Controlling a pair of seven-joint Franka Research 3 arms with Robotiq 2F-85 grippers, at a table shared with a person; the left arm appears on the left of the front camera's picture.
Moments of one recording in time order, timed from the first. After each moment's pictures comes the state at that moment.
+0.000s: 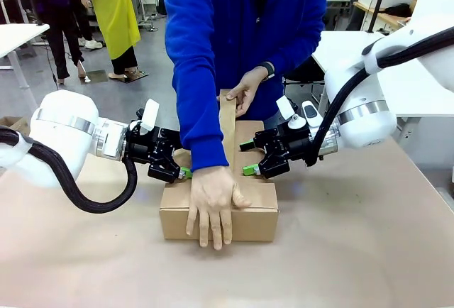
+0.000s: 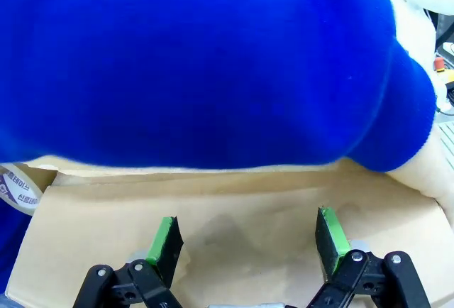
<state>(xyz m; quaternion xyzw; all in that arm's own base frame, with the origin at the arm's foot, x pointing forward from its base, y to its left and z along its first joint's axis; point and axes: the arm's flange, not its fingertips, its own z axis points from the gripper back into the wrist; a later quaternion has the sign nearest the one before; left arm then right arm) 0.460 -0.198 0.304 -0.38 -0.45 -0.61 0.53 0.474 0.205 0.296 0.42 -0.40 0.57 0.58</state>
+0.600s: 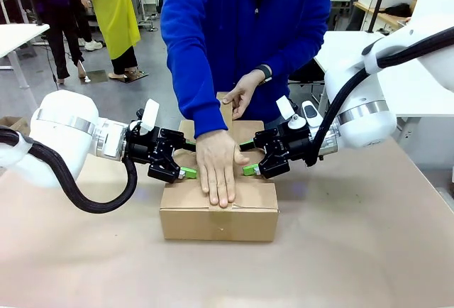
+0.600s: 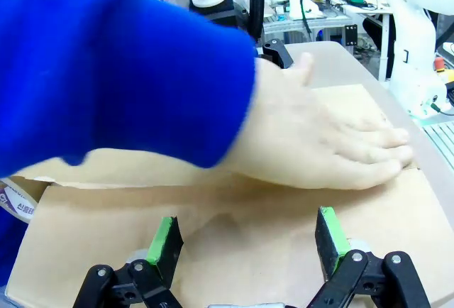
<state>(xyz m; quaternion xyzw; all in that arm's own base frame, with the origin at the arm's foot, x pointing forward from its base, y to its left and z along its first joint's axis) 0.460 -0.198 0.304 -0.38 -0.45 -0.61 0.53 0.474 0.205 0.296 0.42 -0.40 0.57 0.58</state>
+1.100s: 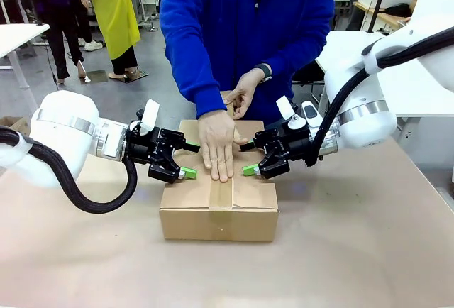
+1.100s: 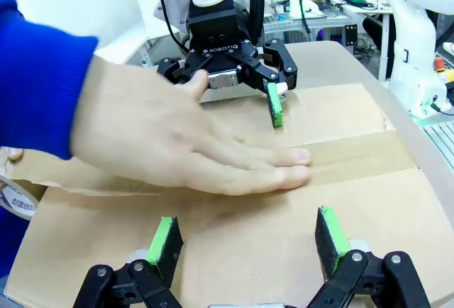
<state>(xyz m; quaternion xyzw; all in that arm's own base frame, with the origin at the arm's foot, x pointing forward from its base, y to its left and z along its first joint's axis) 0.460 -0.198 0.303 -0.38 -0.45 -0.61 0.53 0.474 0.205 0.296 0.42 -0.40 0.57 0.58</state>
